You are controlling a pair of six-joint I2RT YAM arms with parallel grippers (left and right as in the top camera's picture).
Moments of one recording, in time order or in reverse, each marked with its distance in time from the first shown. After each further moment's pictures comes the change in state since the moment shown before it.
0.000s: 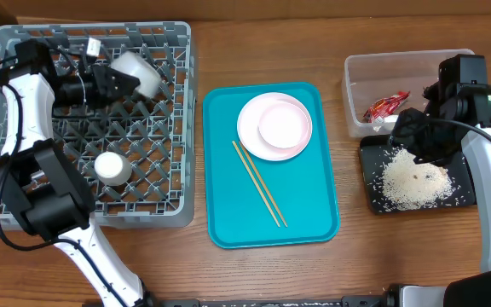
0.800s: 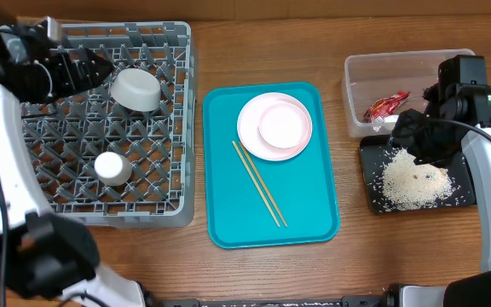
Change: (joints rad) left arm 0.021 -0.396 0.016 -0.068 -0.385 -0.096; right arm 0.000 0.000 0.000 -0.015 0.008 0.000
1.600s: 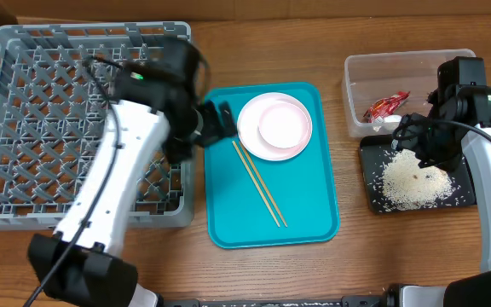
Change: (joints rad) left arm -0.739 -0.124 -0.261 -0.193 -0.401 -0.805; right arm 0.000 0.000 0.000 -0.028 0.096 -0.003
